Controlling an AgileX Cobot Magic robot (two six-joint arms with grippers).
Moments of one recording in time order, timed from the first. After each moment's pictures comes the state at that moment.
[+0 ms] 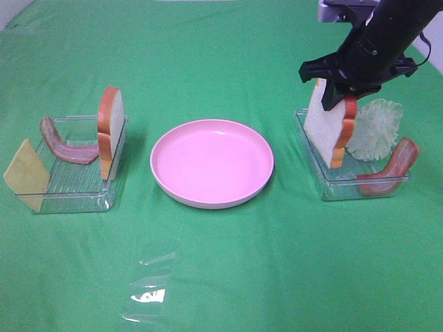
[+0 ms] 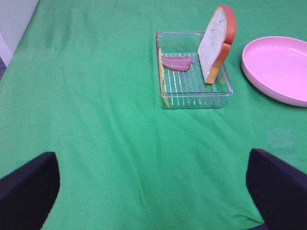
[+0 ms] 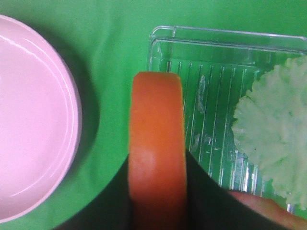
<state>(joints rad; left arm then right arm) 0.00 -0.01 -0.52 -0.05 1.08 -0.02 0.21 1.90 -1.43 0.06 0.75 -0.04</state>
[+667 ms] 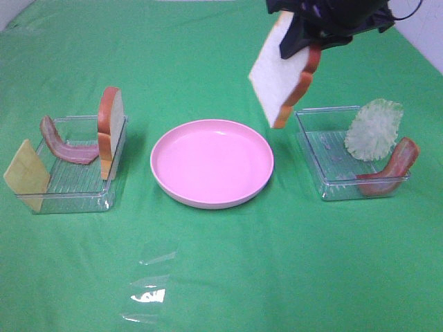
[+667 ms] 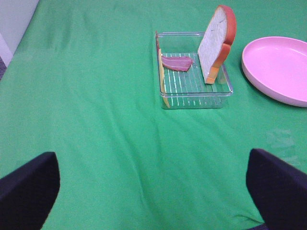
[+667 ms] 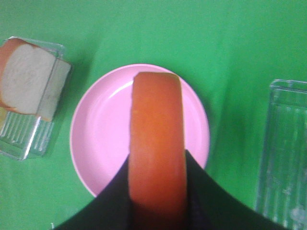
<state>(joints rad) 0.00 -0.01 -0.52 -0.05 1.08 -0.02 0.35 1.71 -1.43 0.28 0.72 -0.07</state>
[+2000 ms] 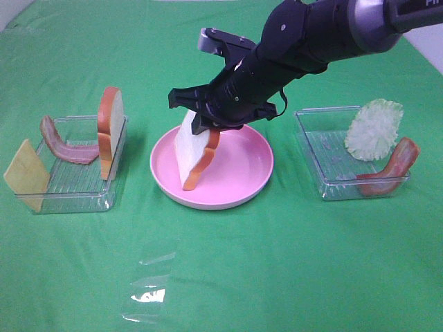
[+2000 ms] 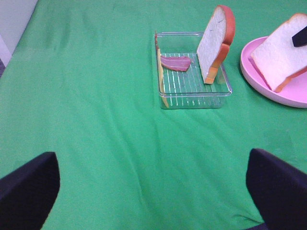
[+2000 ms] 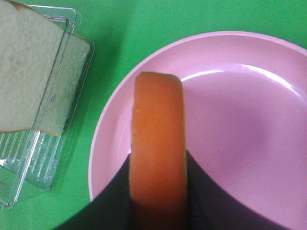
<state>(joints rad) 0.00 -0.01 -0.52 -0.05 1.08 -0.02 0.54 2.08 -1.43 0.44 0.37 -0.07</state>
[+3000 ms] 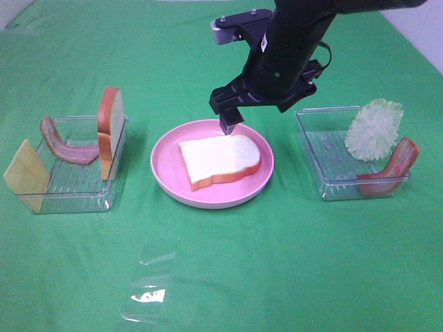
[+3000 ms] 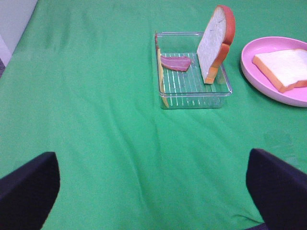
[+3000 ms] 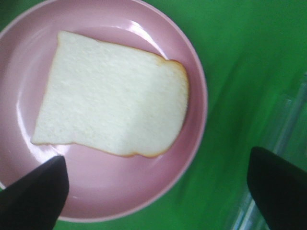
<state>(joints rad) 0.00 -0.01 -0.52 -0.05 1.08 -0.02 0.54 1.98 -1.53 -0.16 0.77 0.12</state>
